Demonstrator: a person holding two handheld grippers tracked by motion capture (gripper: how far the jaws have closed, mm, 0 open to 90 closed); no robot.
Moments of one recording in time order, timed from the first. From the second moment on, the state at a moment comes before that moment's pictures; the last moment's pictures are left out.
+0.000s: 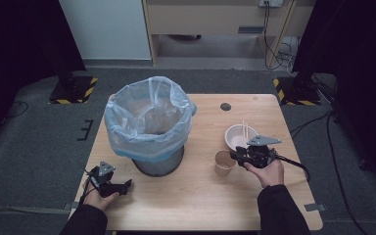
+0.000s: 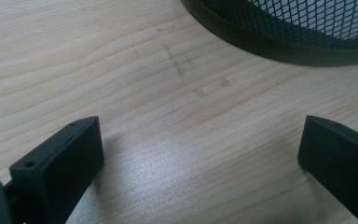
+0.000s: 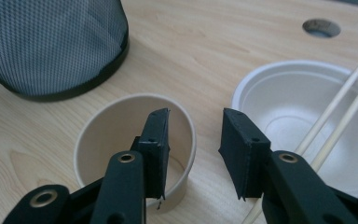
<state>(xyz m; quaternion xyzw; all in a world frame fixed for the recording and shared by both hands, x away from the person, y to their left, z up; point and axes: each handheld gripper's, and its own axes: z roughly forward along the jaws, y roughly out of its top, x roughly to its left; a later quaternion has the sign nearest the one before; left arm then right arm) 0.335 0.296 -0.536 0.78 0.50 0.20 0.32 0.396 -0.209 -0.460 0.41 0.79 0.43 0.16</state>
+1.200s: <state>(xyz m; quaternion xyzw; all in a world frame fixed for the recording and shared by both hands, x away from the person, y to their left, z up) 0.335 0.296 -0.536 0.78 0.50 0.20 0.32 0.393 -0.221 -0.449 0.42 0.76 0.48 0.11</state>
